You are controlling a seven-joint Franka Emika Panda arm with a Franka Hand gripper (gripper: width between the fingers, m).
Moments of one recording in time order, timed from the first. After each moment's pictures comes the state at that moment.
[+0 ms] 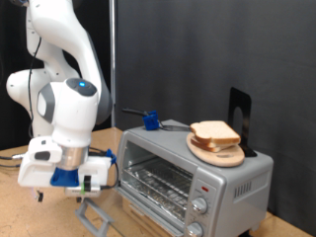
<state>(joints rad) 0.05 0.14 -0.30 -2.44 -0.26 2.47 1.09</state>
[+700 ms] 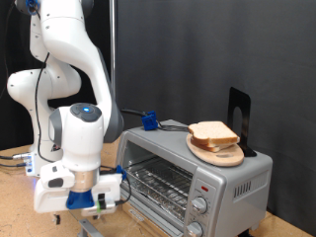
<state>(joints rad) 0.00 0.23 -0.19 -2.40 0.05 2.54 0.77</state>
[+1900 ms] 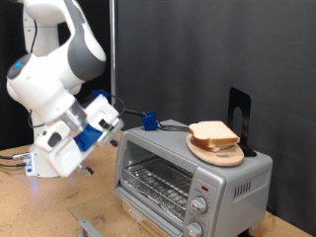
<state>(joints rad) -0.05 -0.13 -0.24 -2.45 0.82 2.19 -0.09</state>
